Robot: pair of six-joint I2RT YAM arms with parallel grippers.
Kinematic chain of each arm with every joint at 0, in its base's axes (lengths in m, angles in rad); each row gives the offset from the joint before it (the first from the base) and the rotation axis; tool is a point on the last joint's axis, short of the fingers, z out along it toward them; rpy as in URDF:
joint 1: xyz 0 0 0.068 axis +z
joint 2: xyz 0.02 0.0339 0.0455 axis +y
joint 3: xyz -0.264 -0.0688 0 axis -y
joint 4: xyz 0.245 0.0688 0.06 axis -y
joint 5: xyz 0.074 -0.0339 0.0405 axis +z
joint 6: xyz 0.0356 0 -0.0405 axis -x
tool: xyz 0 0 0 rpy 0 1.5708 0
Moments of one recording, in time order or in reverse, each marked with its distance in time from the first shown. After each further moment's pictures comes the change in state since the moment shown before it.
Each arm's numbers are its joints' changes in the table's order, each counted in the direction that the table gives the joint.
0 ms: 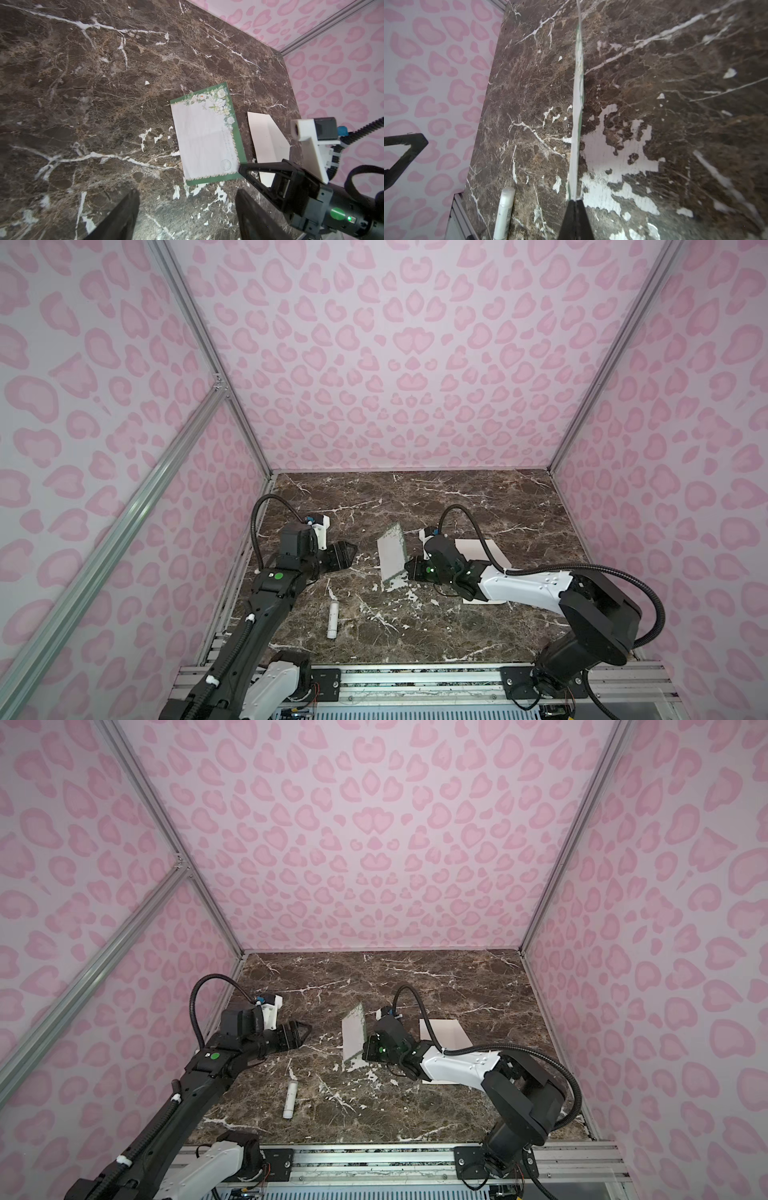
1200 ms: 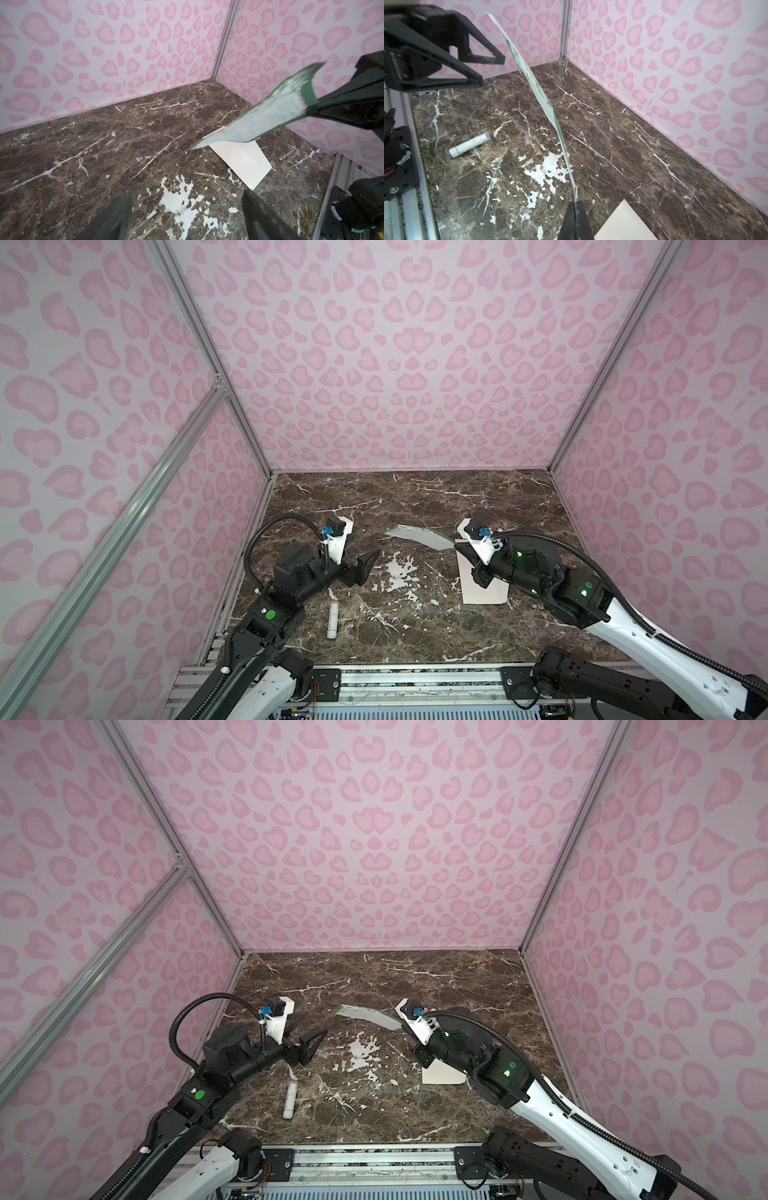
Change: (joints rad) left arm -0.302 -0.254 -0.012 0.240 0.092 -0.321; right arm -0.051 -0.677 0.142 -0.584 -0.082 1.007
